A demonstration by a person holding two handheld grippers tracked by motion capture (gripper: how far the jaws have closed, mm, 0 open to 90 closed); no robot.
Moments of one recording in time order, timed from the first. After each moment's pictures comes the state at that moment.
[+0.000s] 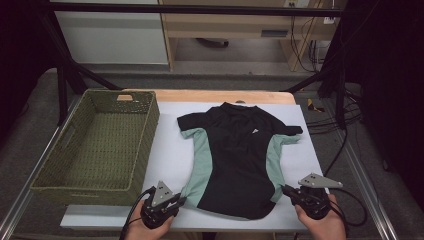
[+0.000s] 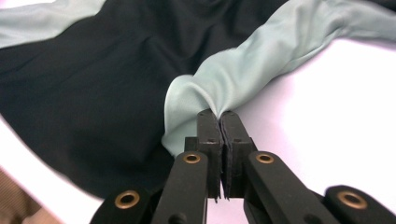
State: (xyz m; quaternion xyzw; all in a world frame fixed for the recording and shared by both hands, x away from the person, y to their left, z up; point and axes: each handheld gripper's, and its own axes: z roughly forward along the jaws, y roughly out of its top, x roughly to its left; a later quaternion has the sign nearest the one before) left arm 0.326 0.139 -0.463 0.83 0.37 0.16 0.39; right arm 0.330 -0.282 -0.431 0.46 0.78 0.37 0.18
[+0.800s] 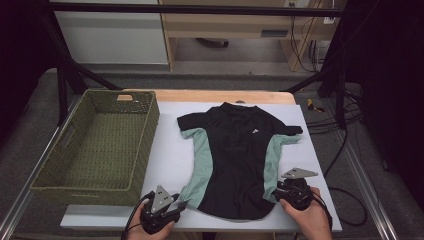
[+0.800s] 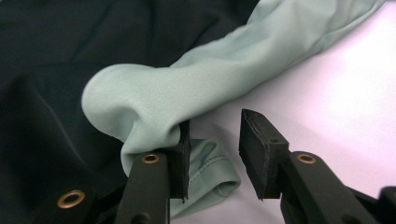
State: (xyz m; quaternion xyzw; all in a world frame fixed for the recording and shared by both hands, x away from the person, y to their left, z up) left arm 0.318 0.140 -0.469 0.82 0.37 0.17 0.40; right arm 0.367 -0.261 -0.463 0.48 0.80 0.31 0.16
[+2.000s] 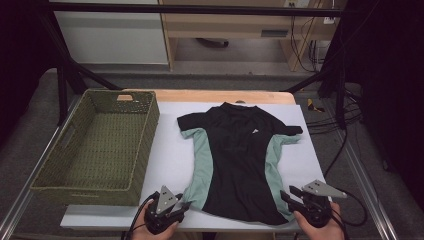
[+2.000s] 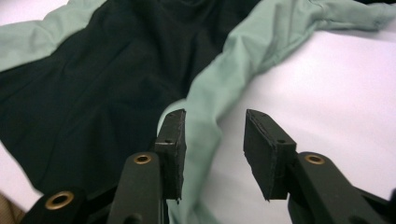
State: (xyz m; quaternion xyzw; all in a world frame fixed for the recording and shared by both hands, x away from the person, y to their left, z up) left arm 0.318 0.129 -0.471 0.82 0.36 0.18 0.41; right arm 0.321 -0.282 -0.439 0.50 0.75 0.38 0.21
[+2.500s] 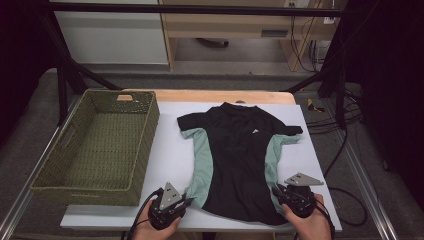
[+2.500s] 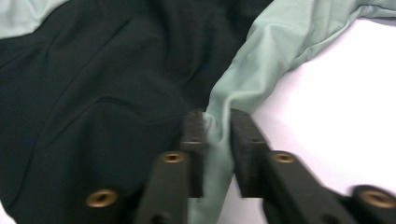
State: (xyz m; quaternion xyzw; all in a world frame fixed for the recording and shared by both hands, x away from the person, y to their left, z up) left arm 0.325 0.125 -0.465 0.83 0.35 0.16 0.41; right arm 0.343 -0.258 -0.450 0.48 0.78 0.33 0.20
